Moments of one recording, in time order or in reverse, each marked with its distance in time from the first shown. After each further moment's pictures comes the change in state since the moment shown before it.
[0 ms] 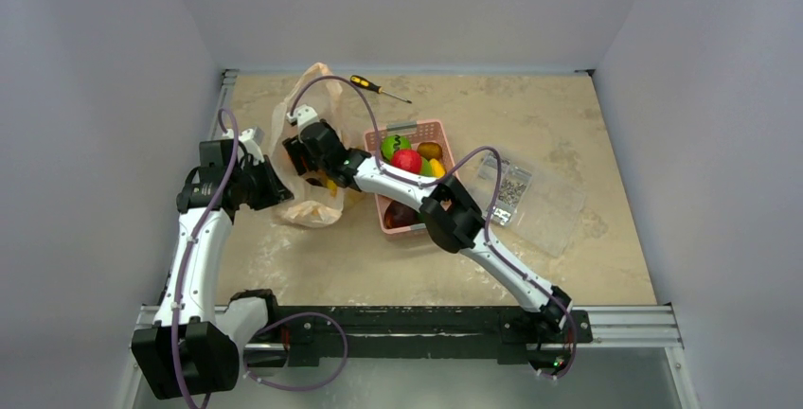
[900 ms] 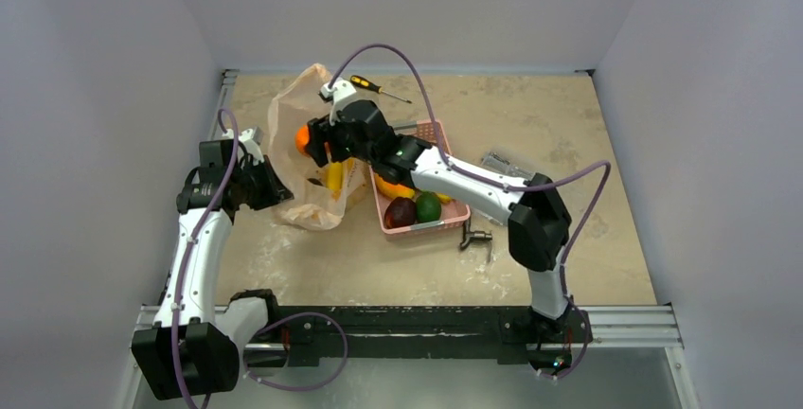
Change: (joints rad) left arm 0.000 -0.003 0.000 0.001 -0.004 0.000; right arm 0.000 -0.681 -0.586 0.023 -0.130 0.127
